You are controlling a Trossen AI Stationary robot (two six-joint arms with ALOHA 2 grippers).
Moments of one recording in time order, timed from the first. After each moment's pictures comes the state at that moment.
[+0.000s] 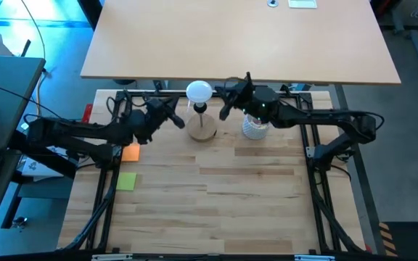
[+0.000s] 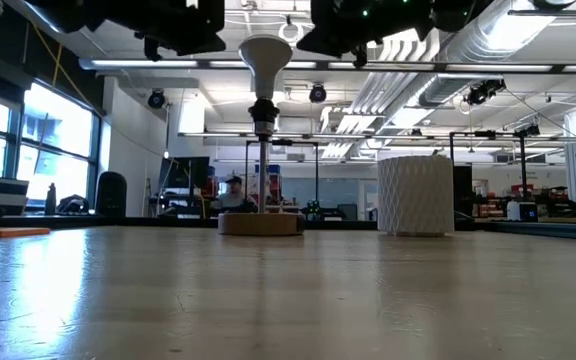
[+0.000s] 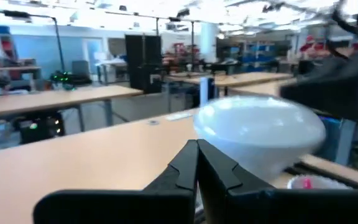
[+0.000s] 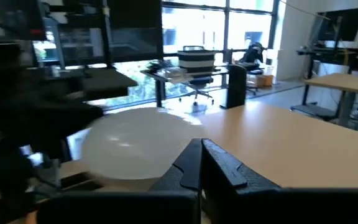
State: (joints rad) left arm 0.11 1.13 0.63 0.65 -0.80 0.11; right arm -0.28 1.50 1.06 0.46 0.26 0.00
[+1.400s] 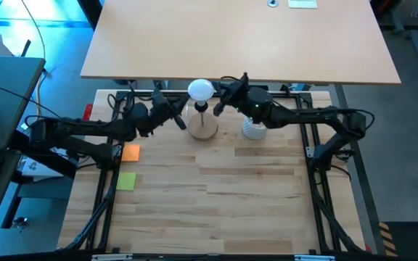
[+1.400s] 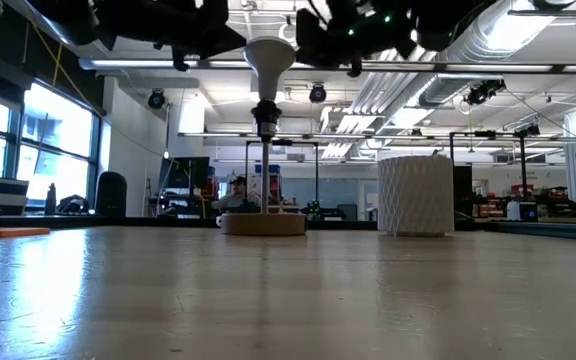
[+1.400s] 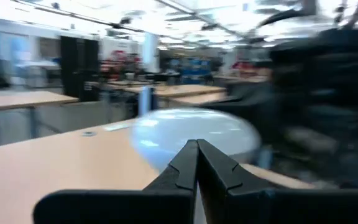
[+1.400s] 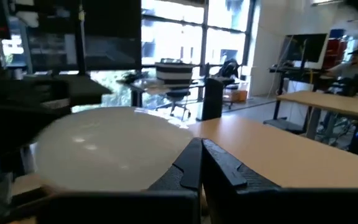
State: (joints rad) left arm 0.24 1.18 0.63 0.73 -0.41 0.01; right arm -0.29 1.61 1.06 0.62 0.34 -0.08
